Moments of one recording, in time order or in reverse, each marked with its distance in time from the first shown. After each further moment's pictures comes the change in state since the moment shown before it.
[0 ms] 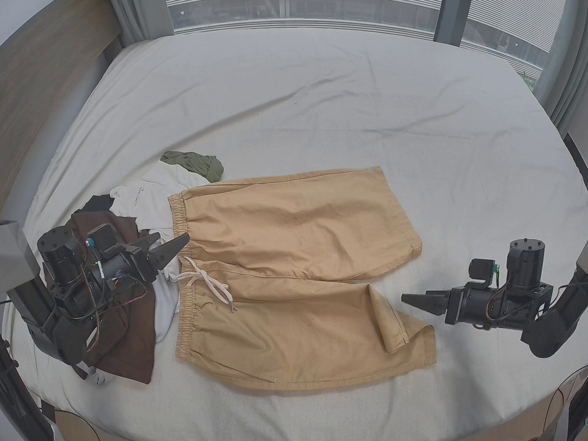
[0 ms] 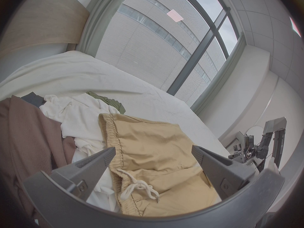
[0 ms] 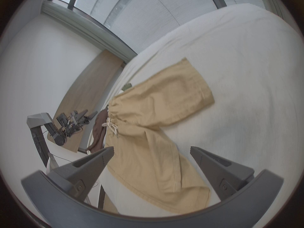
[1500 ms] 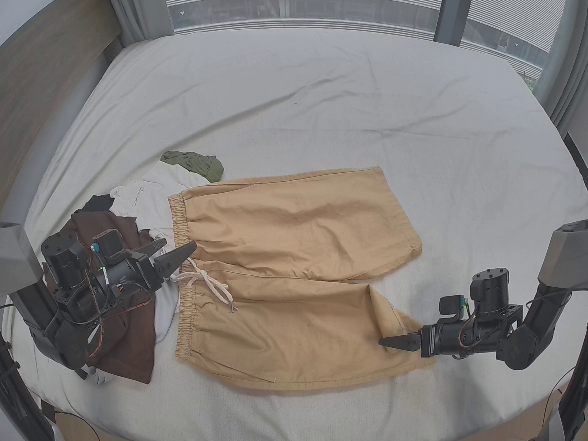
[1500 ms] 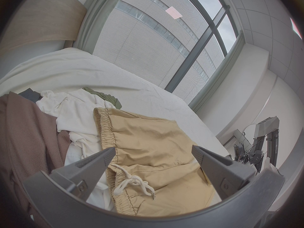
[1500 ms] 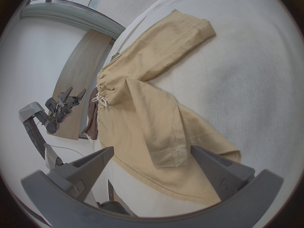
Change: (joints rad) left arm -0.023 0.003 0.012 0.000 0.000 0.005; right arm 0.067 0.204 -0.006 0.013 0.020 0.018
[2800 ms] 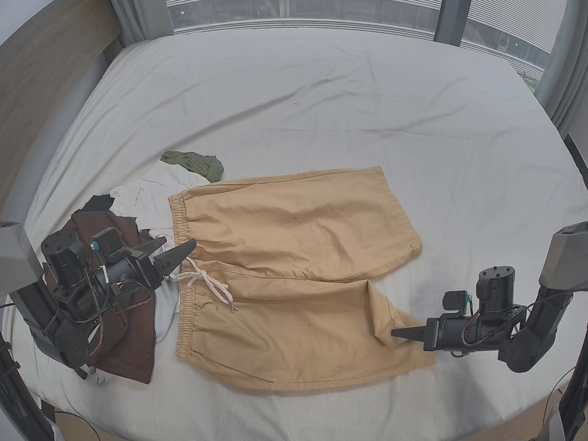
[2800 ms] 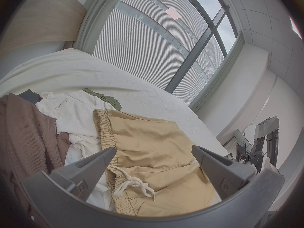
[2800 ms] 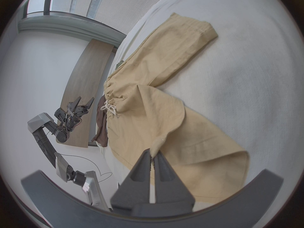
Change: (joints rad) left arm 0.000 0.000 -0.008 0.000 -0.001 -0.001; right arm -0.023 -0.008 0.029 -0.122 0.045 0.099
